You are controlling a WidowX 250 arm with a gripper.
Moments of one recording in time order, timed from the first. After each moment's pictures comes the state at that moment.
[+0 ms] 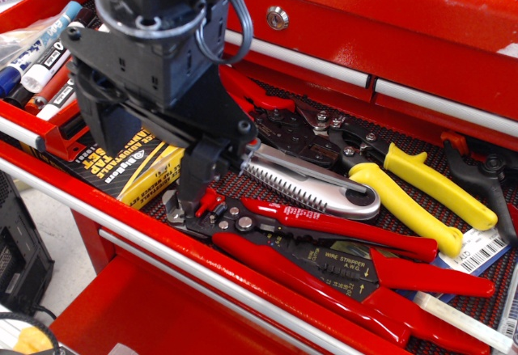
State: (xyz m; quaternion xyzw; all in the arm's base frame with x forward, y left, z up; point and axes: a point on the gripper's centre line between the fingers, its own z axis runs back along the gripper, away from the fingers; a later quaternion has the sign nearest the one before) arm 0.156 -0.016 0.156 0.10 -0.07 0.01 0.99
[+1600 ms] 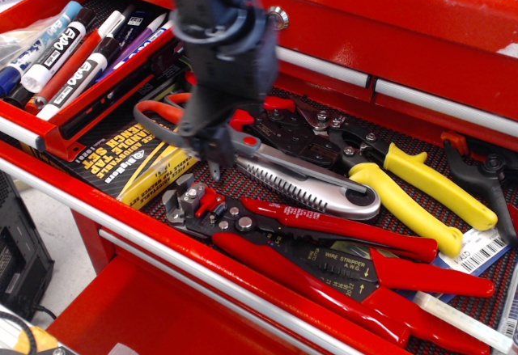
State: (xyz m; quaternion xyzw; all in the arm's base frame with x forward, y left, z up) arm 0.245 -0.005 0.103 0.09 -0.11 -0.69 0.71
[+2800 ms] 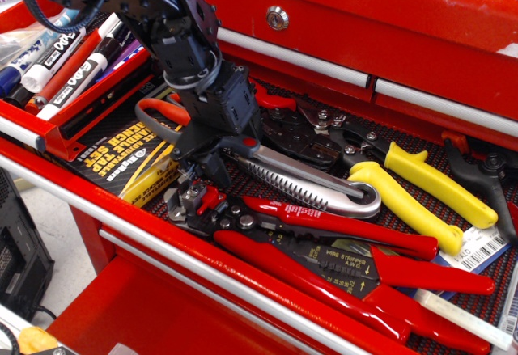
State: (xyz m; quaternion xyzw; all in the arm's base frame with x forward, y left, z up) arm 0.275 0.018 0.037 0.04 -0.15 -0.71 0.69
